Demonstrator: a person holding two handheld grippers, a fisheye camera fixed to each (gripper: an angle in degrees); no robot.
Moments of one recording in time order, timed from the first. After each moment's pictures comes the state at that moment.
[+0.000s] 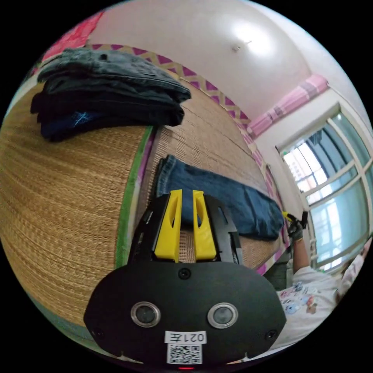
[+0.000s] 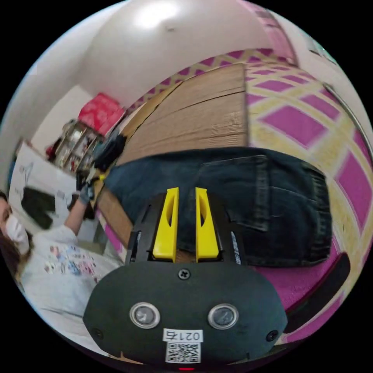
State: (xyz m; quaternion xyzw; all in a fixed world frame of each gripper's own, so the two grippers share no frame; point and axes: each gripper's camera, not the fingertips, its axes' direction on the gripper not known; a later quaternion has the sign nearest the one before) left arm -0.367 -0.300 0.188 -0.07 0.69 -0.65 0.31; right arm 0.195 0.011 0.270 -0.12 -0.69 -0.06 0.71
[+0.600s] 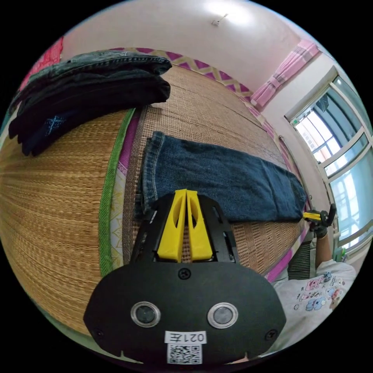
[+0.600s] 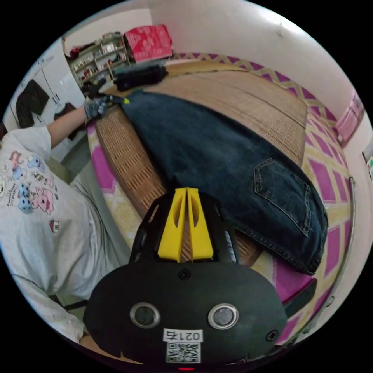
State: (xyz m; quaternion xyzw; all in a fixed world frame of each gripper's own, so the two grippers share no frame) left arm -0.300 -0.381 0.193 -0.09 0.69 -0.62 0.35; right arm 0.101 0.134 0.101 -0.01 -0.61 -0.30 0.73
